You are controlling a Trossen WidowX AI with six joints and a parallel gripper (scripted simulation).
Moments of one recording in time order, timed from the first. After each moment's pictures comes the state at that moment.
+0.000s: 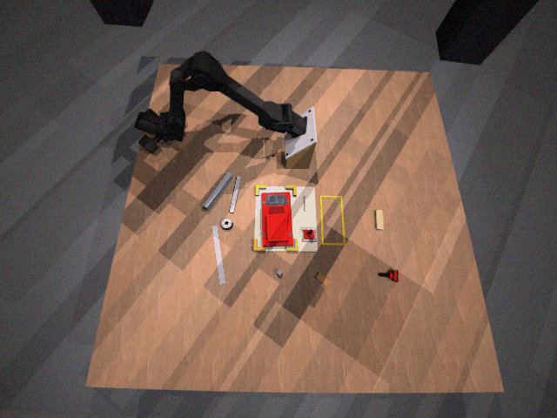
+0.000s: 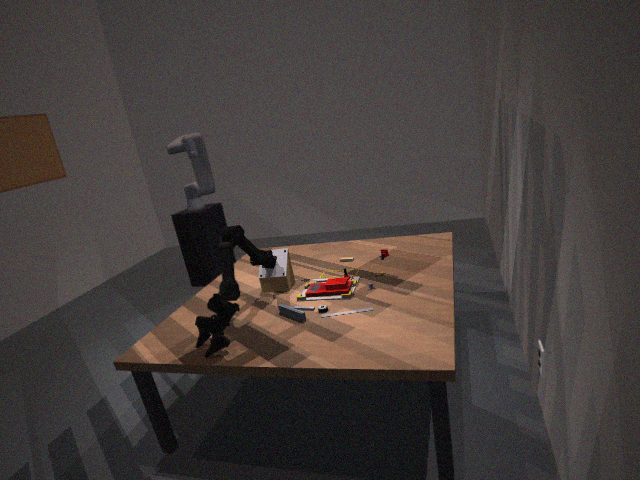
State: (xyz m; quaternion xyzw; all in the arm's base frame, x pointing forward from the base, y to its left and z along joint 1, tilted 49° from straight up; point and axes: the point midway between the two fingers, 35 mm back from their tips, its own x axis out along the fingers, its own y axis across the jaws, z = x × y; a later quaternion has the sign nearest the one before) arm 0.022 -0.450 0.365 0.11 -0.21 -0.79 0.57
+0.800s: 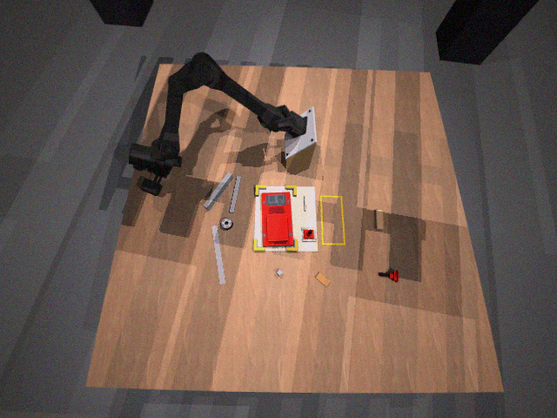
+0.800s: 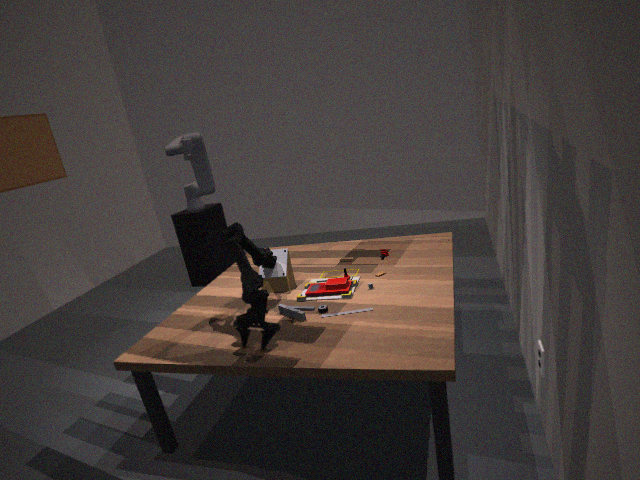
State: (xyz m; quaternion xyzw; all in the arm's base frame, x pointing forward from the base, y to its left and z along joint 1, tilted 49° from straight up) arm 0.205 -0.393 0.347 0.13 -0.05 -0.67 0.73
